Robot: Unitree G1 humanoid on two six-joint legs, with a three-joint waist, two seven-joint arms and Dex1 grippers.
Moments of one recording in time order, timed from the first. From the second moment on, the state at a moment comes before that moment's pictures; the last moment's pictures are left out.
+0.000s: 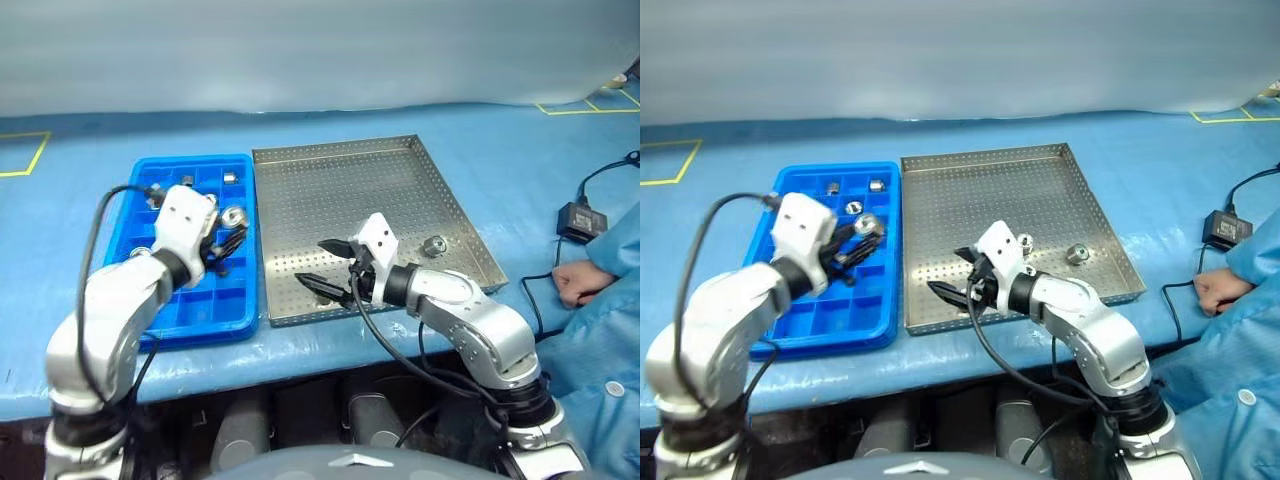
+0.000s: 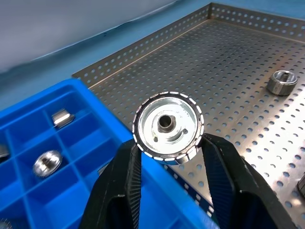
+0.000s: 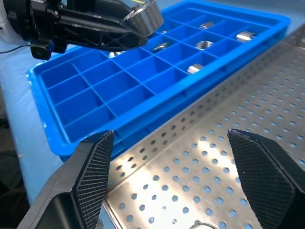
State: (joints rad) left arm -0.08 0.45 0.22 -0.89 -0.22 1.23 -0.42; right arm -0.30 -0.37 0.24 -0.49 0.46 0.81 0.61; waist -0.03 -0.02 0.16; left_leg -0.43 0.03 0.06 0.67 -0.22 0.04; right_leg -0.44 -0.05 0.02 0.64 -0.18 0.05
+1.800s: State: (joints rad) left arm -0.43 0.38 -0.36 -0.29 -0.32 0.88 -0.67; right arm -0.17 -0.60 0.15 -0.69 0.25 0.98 0.42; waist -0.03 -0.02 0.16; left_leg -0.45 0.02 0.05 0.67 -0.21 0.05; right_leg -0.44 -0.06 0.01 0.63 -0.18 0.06
